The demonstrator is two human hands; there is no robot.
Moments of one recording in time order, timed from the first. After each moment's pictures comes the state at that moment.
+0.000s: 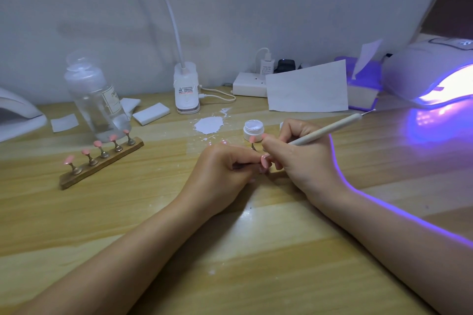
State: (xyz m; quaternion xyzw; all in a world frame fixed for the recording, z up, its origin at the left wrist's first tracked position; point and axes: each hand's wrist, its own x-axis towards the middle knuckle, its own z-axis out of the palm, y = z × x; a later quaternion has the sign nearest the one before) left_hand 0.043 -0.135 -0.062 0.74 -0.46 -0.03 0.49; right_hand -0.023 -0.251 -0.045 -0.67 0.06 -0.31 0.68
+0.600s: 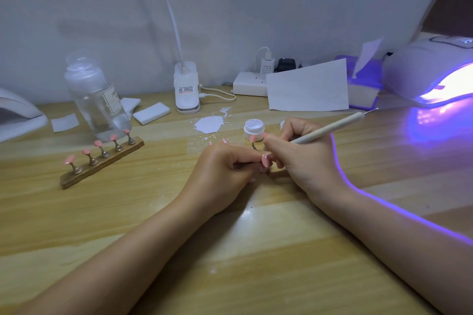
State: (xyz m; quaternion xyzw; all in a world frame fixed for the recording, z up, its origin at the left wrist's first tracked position) left_hand 0.040 -0.137 -0.060 0.75 -0.44 -0.04 0.49; right_hand -0.025 -0.251 -0.044 -0.66 0.07 -0.32 0.67
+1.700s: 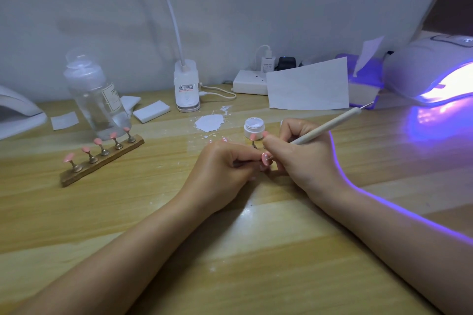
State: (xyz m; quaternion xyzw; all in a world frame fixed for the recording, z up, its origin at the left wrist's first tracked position) left_hand 0.042 -0.135 -0.060 0.74 -0.46 -0.04 0.49; right_hand -0.026 -0.249 -0.044 -0.68 0.06 -0.31 0.66
